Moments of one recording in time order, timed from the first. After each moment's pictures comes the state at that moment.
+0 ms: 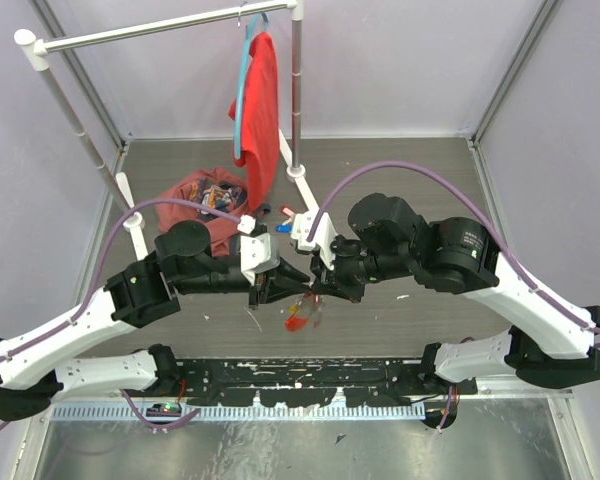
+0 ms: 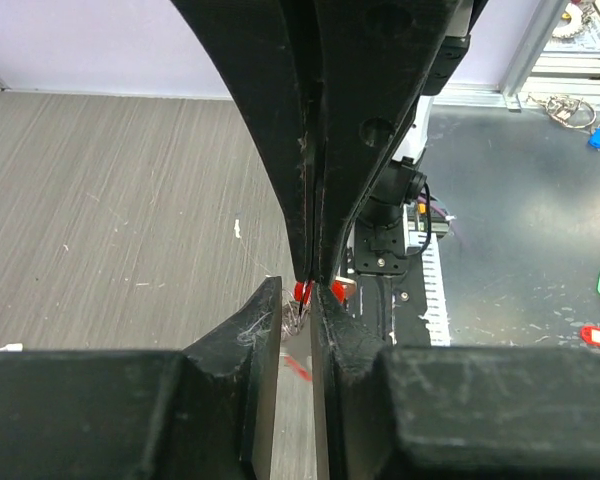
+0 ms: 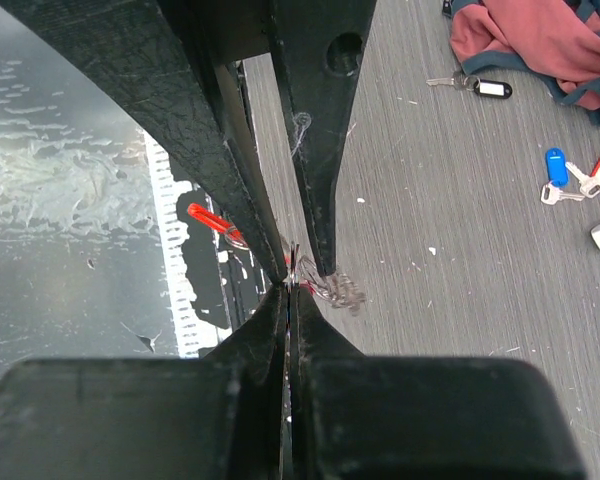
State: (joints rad) left arm -1.12 0.95 1.13 -0.31 0.39 0.07; right arm 1.16 1.23 1.75 -1.17 -0.20 -0.13
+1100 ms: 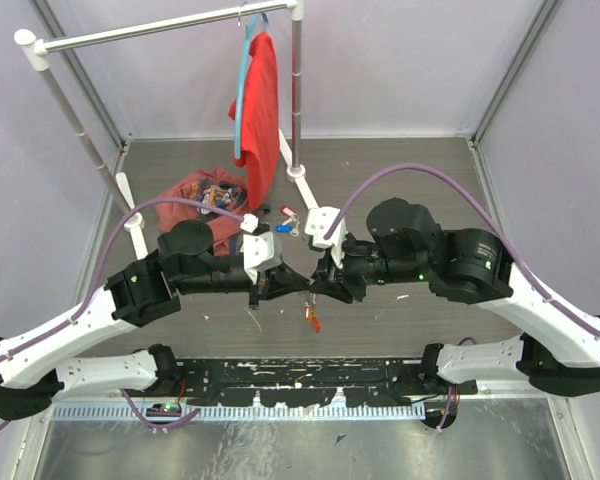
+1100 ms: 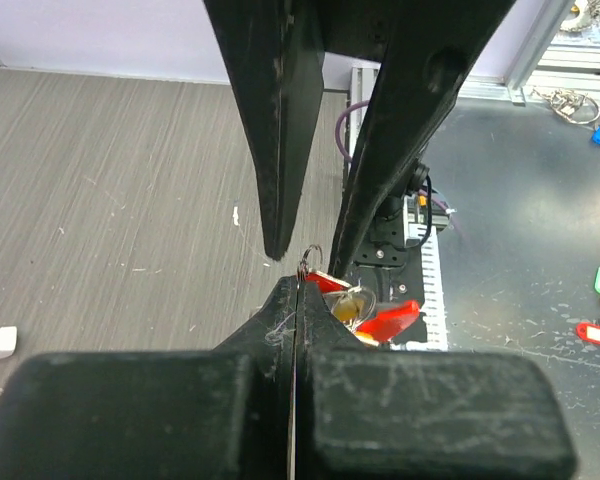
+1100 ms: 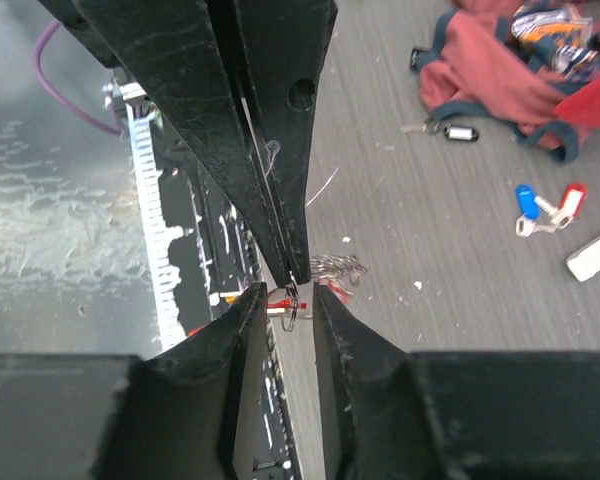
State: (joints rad) left arm -1.12 0.96 1.14 -0.34 0.38 0.07; right arm 1.16 1.15 1.66 -1.05 -0.18 -0.11
